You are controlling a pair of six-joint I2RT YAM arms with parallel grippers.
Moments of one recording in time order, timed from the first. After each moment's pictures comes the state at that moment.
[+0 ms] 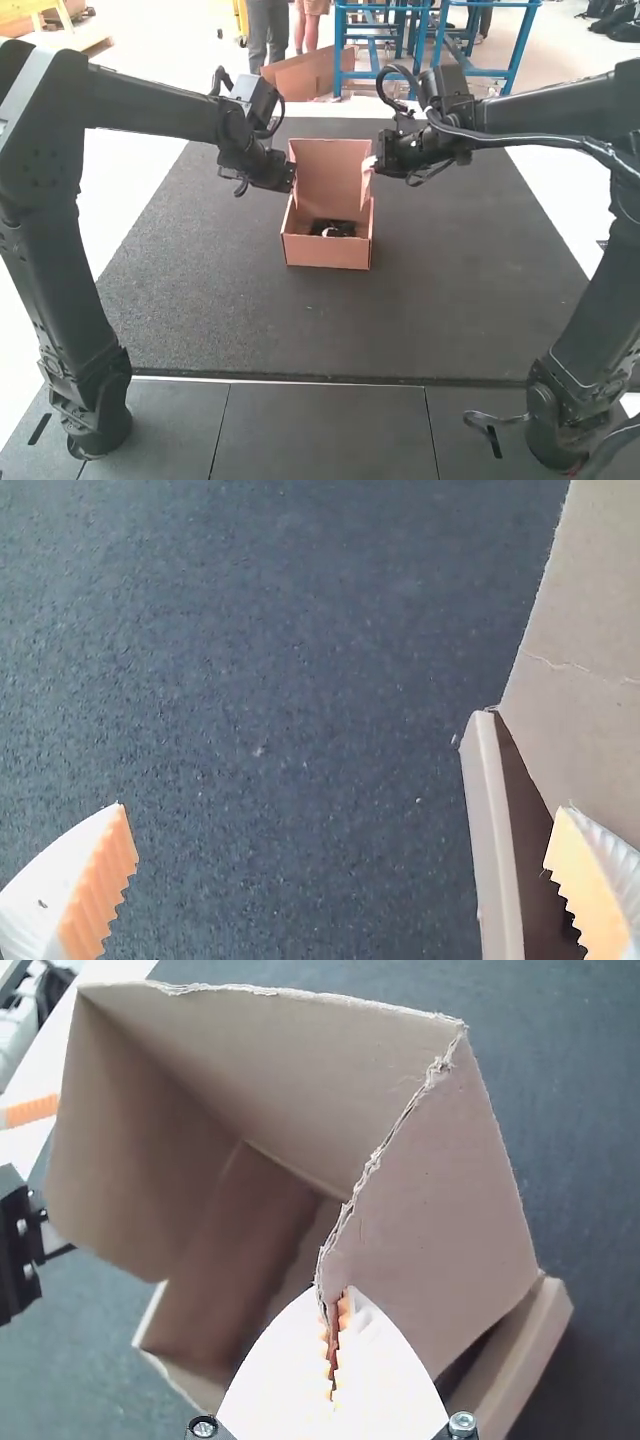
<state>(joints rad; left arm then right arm) -0.39 1.72 1.25 -0.40 -0.24 -0.11 0.42 1.66 1.17 -0.21 -0.39 0.24</state>
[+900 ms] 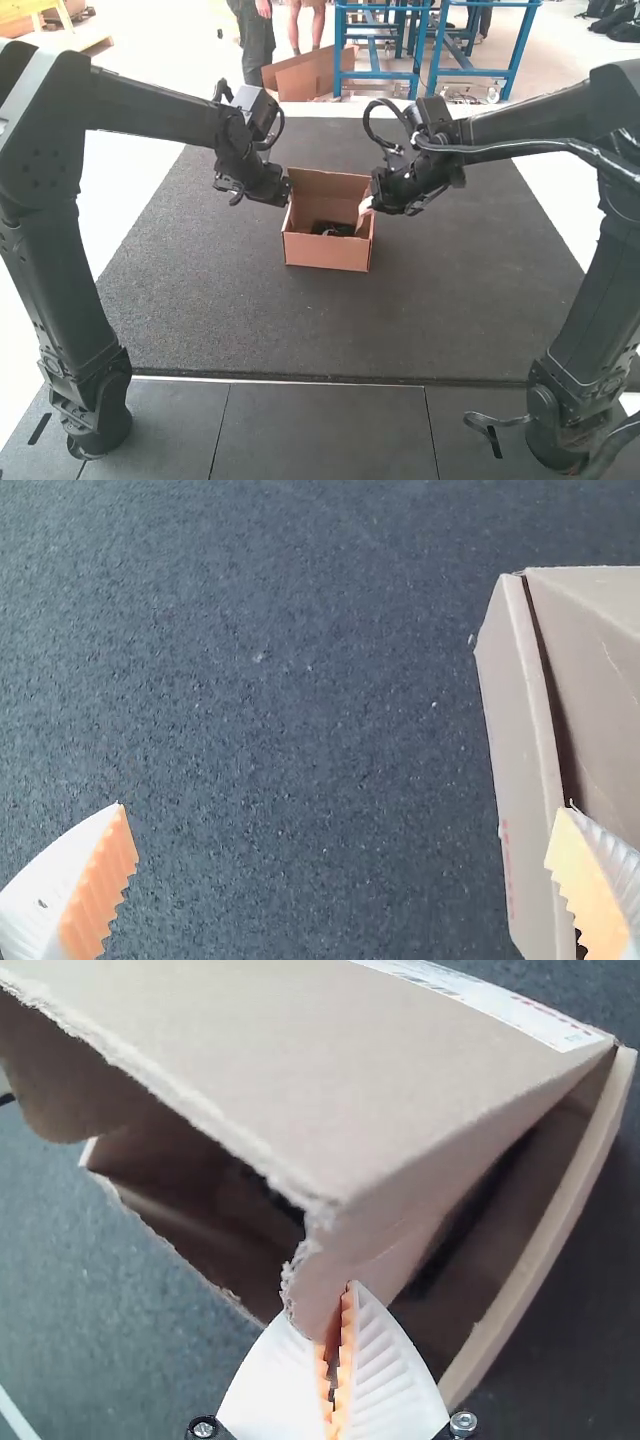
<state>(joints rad) -0.39 1.72 1.23 -0.48 -0.23 -0.11 0.45 1.69 1.11 -0.36 -0.40 0.17</state>
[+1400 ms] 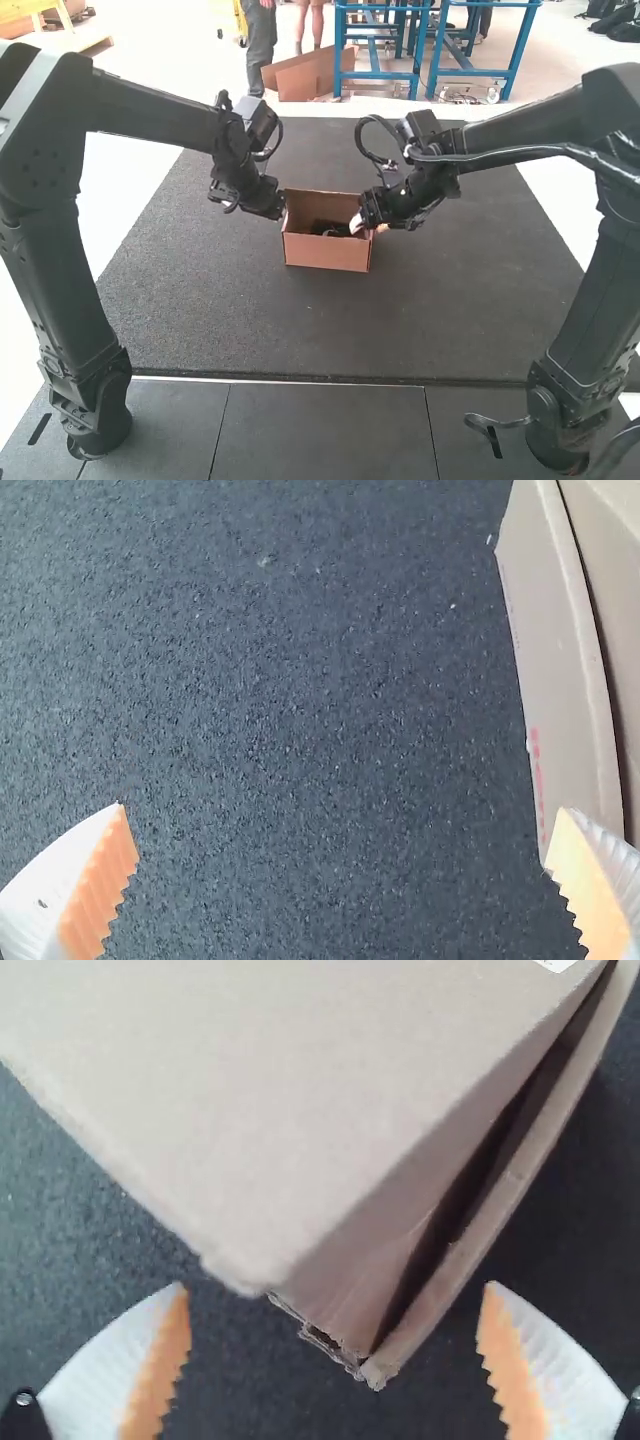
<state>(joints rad) -0.38 1.72 1.20 -0.55 -0.24 -0.11 0.49 1.69 1.08 -0.40 -0.31 0.07</state>
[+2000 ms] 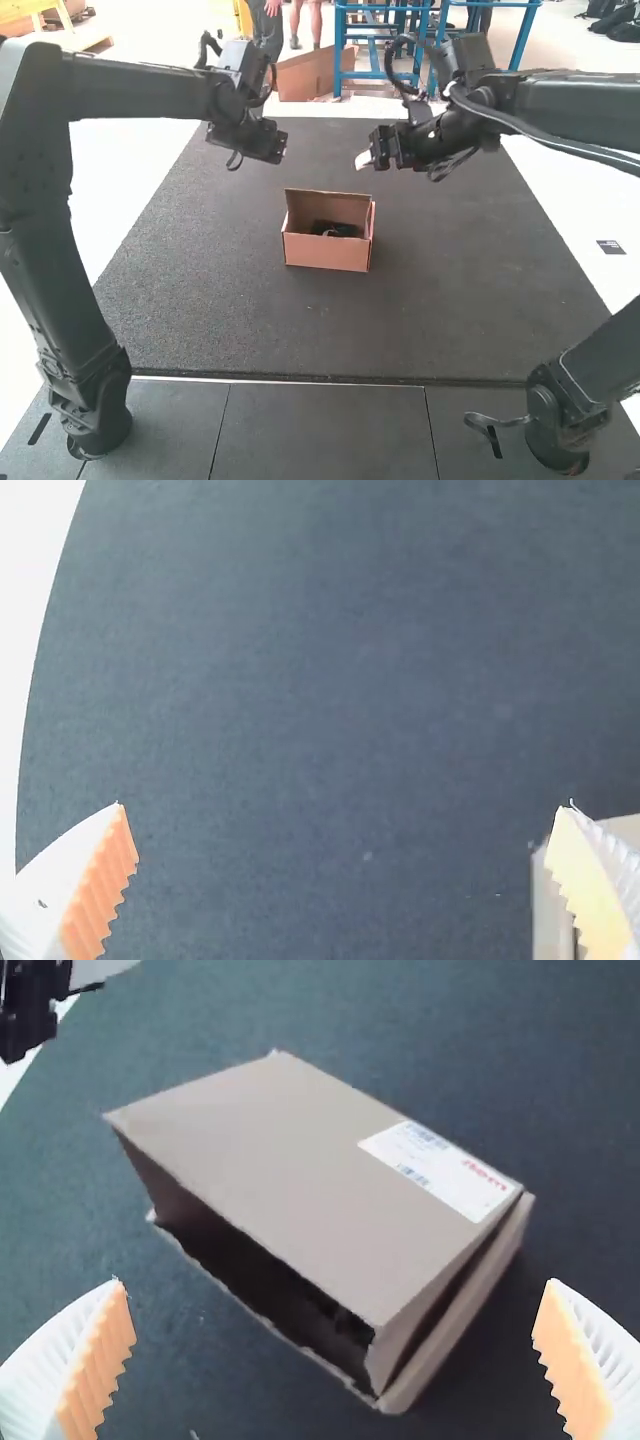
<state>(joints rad) -0.39 1.68 1.37 -0.41 -0.34 -0.01 0.45 1.39 1.15 -0.47 -0.28 0.06</state>
